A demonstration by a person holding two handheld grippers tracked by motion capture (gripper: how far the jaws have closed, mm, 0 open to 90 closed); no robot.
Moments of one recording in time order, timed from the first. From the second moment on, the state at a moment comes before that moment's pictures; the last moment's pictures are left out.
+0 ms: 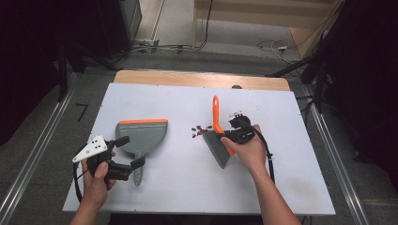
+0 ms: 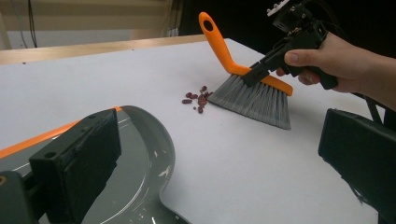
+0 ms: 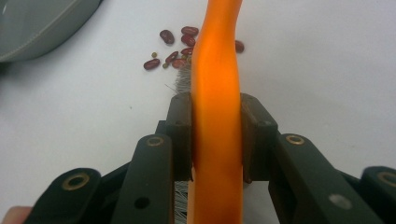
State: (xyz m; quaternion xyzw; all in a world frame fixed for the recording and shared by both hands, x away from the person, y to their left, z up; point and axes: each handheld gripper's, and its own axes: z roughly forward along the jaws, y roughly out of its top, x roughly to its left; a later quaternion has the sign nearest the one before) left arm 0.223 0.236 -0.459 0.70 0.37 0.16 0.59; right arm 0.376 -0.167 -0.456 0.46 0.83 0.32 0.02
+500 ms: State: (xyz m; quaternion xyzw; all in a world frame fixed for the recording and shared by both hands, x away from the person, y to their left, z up) left arm 0.224 0.237 -0.459 0.70 0.37 0.16 0.59; right arm 0.372 -0.122 -0.431 0.44 0.82 0.36 0.00
